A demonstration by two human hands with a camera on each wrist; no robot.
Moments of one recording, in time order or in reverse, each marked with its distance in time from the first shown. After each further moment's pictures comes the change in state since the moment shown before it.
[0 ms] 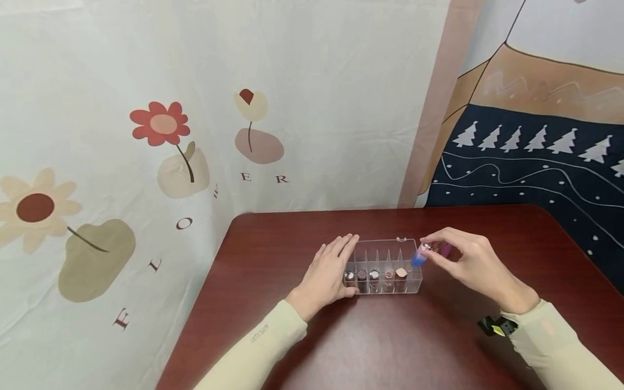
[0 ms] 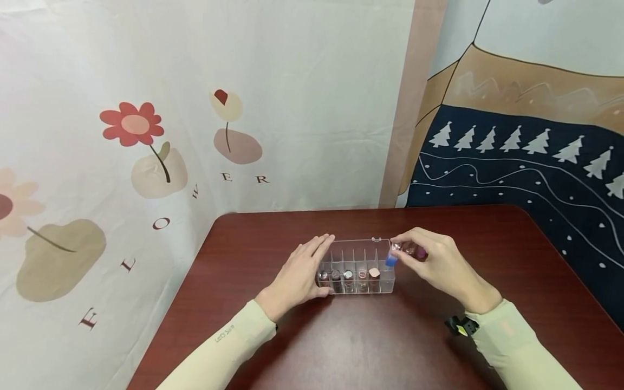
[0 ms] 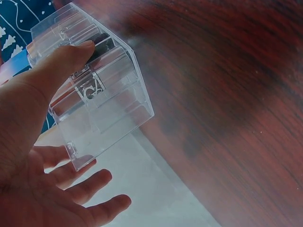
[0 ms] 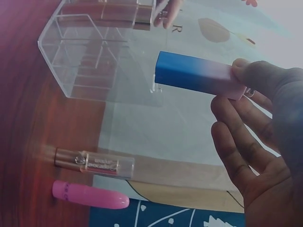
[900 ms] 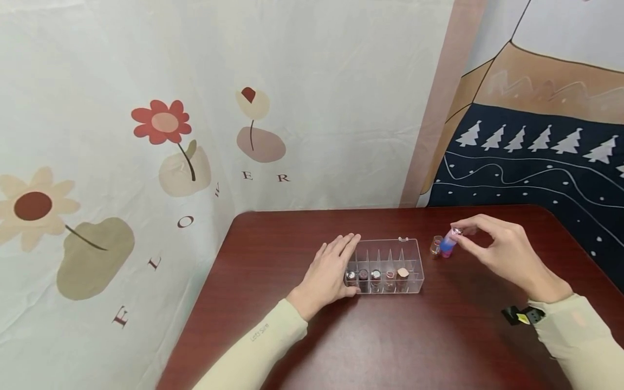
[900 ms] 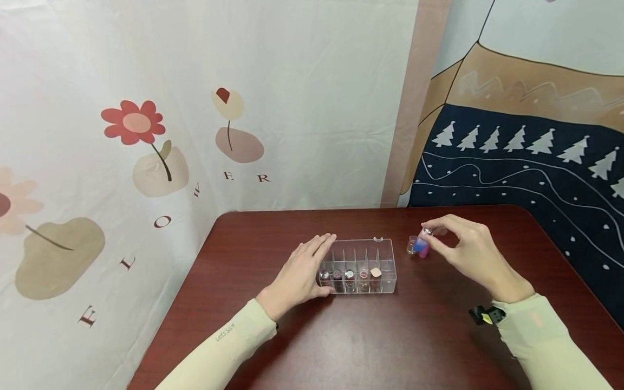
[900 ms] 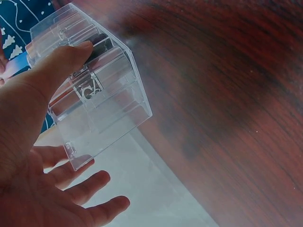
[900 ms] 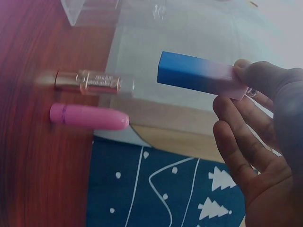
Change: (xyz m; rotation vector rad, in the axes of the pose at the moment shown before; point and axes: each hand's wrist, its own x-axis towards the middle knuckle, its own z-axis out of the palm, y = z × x) left_hand 0.001 -0.001 0.000 0.030 0.000 0.011; right_hand -0.004 0.037 -0.036 -0.111 0.064 0.073
